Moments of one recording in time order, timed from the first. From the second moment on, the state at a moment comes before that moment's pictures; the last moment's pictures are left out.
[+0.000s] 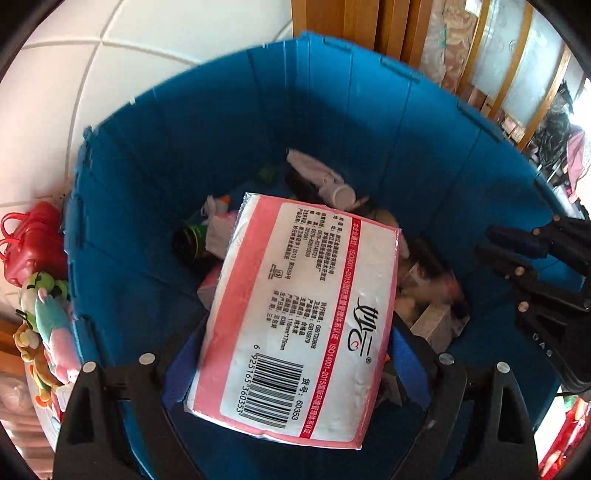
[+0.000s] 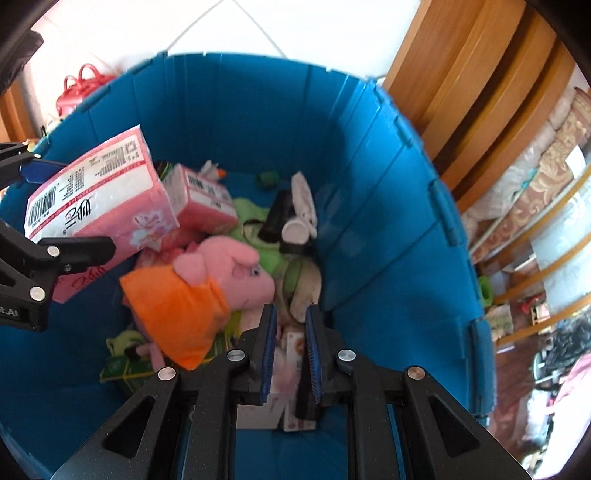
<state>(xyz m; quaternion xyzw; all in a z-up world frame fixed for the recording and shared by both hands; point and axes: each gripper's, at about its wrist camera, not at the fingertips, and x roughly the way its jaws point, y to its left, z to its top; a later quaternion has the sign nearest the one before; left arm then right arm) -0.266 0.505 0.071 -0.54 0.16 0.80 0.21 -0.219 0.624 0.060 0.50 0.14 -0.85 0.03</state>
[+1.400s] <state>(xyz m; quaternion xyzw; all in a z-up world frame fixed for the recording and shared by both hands) -0.155 0.400 0.154 -0.37 0.14 0.89 0.25 -0.140 0.571 0.123 0.40 0.14 -0.91 0.02</state>
